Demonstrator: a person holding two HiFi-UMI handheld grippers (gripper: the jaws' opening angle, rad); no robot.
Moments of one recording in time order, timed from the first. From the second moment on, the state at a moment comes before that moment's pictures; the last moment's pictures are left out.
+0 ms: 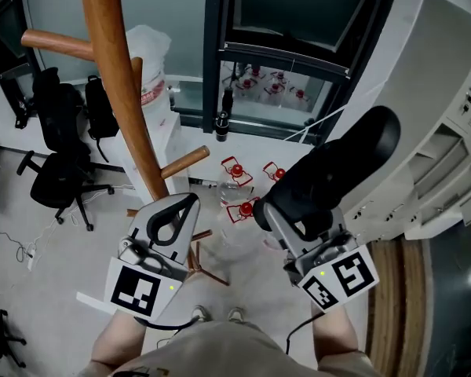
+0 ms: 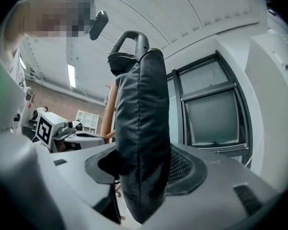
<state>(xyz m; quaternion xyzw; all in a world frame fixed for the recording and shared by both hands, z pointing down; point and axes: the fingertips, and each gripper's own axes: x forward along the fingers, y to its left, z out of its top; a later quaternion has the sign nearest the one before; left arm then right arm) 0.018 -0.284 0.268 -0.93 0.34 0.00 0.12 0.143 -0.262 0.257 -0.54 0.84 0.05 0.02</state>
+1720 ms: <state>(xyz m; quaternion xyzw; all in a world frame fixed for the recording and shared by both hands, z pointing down) 0.047 -0.275 0.326 -0.95 0.31 -0.03 0.08 0.162 -0.230 0.333 -0.57 0.82 0.00 -0.03</state>
